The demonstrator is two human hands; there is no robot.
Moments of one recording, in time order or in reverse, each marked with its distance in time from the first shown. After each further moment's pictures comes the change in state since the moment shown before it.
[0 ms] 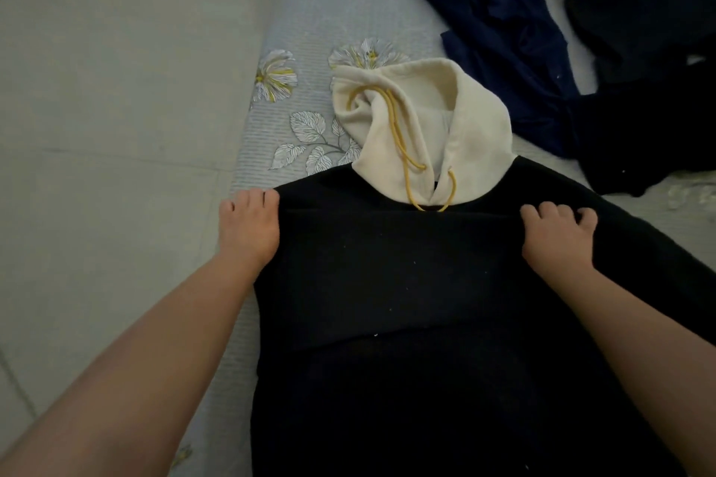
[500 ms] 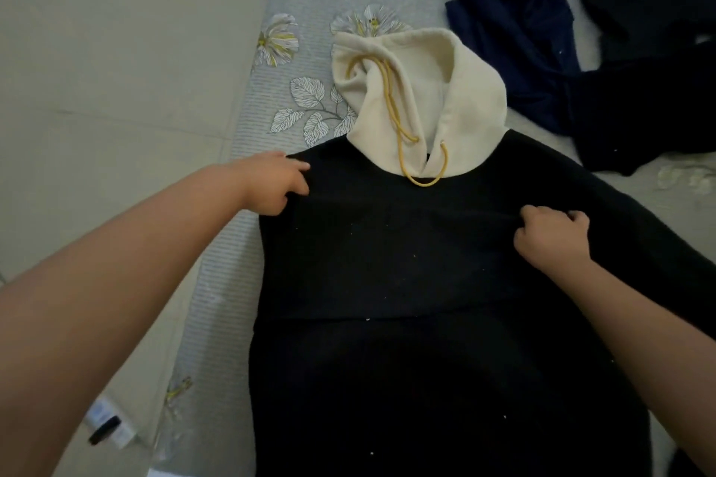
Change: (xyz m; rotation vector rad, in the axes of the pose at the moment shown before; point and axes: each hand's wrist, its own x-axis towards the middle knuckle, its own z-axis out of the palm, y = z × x) left_hand -0.004 0.008 -0.062 0.070 -0.379 0.599; right_hand -0.028 0.023 -0.001 0.254 -0.110 -0.072
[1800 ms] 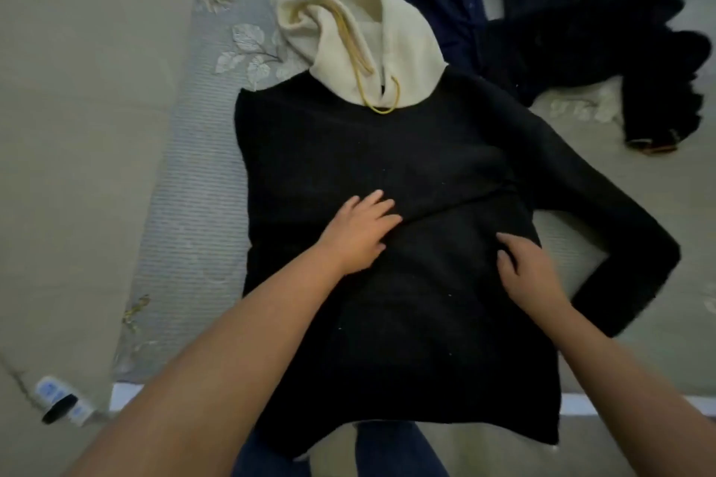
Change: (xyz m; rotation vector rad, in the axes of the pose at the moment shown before) left_hand -0.019 0.233 0.082 -0.205 0.299 0.145; right_hand -0.189 0.071 0.047 0.469 0.083 0.047
